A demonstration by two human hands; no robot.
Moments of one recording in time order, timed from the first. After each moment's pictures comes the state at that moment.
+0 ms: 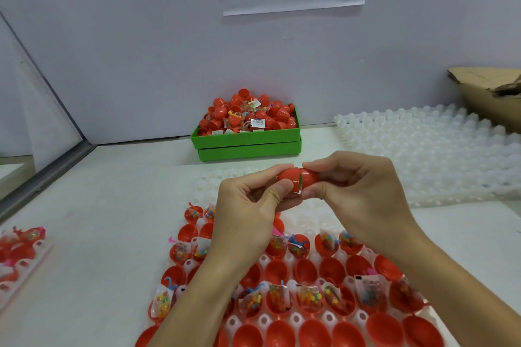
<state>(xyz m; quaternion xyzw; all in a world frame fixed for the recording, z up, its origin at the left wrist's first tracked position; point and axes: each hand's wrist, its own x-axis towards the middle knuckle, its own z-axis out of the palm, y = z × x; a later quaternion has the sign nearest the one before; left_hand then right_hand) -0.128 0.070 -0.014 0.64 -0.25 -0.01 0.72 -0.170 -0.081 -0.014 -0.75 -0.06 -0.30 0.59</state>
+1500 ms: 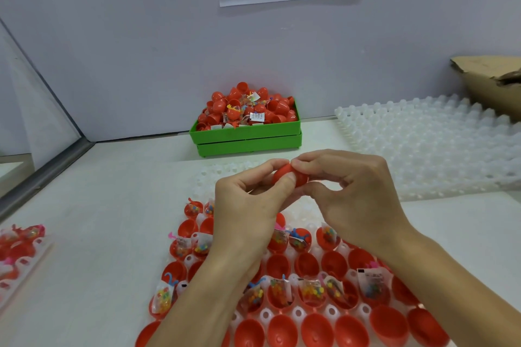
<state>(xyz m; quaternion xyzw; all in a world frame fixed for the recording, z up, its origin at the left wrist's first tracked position) -0.134 0.068 -0.015 0.61 -0.17 -0.05 0.77 -0.168 -0.074 -0.022 -0.82 -0.13 -0.41 0.39</state>
